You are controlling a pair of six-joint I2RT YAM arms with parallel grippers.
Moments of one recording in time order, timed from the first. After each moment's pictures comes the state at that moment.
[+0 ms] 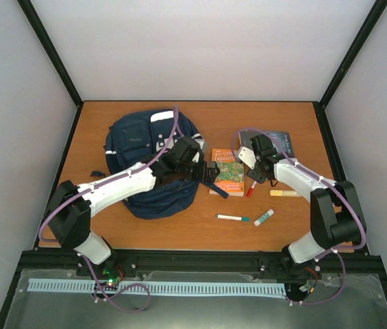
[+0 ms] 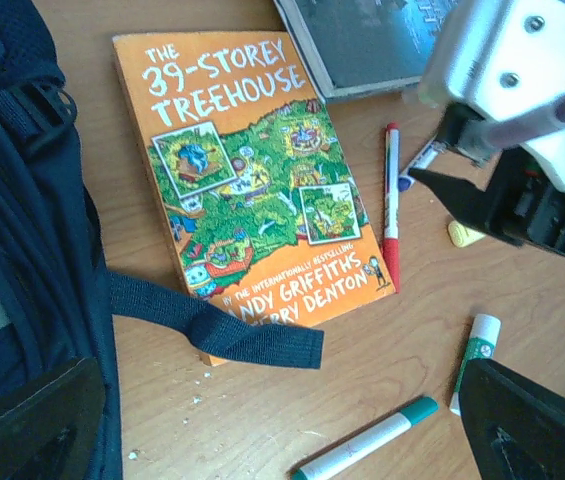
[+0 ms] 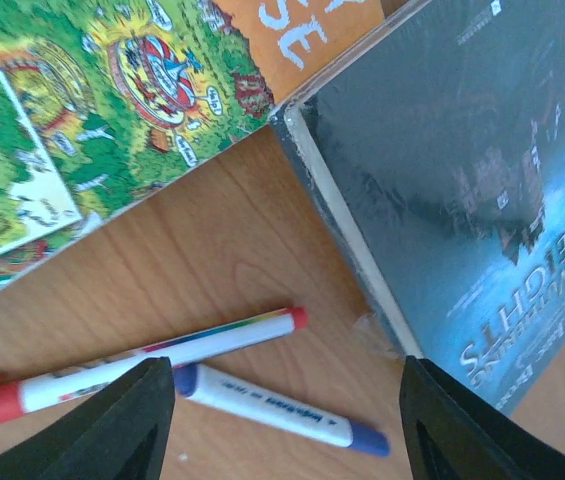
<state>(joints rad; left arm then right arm) -0.83 1.56 1.18 -0.40 0.05 -0.61 0.31 1.52 0.93 -0.48 0.19 -0.76</state>
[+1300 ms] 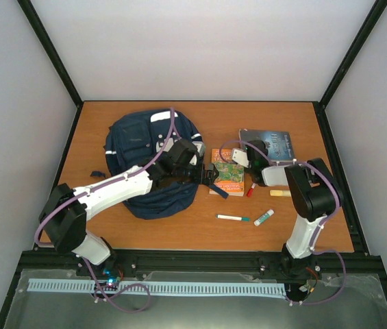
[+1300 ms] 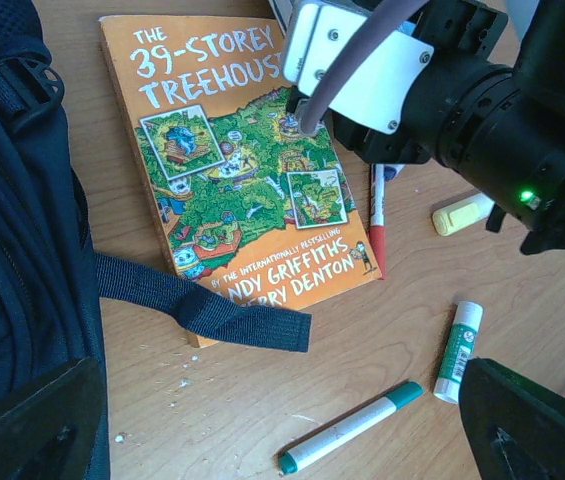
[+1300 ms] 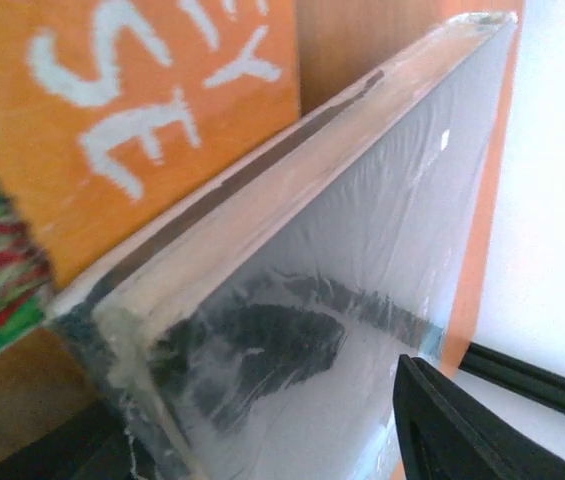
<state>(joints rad) -0.83 1.52 1.11 -0.36 0.10 -0.64 0.31 1.82 0.81 0.26 0.38 -1.19</state>
